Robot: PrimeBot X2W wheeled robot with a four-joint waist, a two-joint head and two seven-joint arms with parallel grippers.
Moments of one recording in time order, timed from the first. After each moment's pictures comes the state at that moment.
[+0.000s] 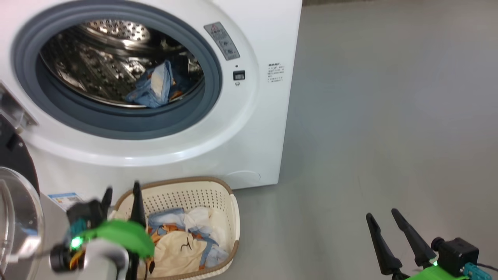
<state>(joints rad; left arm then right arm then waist) -0.40 0.05 -0.11 0.68 -0.35 0.02 -0.26 0.04 -0.19 0.12 0.14 0.41 0.13 -0.25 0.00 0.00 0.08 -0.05</state>
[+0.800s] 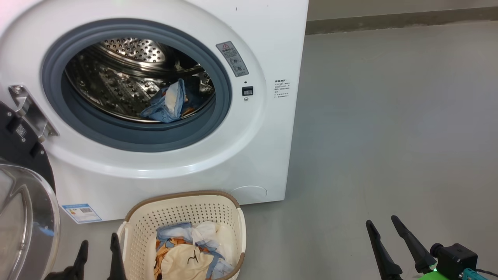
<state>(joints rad) 0.03 0.05 0.02 0.25 -0.28 -0.01 -0.26 0.06 -0.19 0.12 0.14 0.41 0.13 -0.25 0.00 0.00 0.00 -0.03</state>
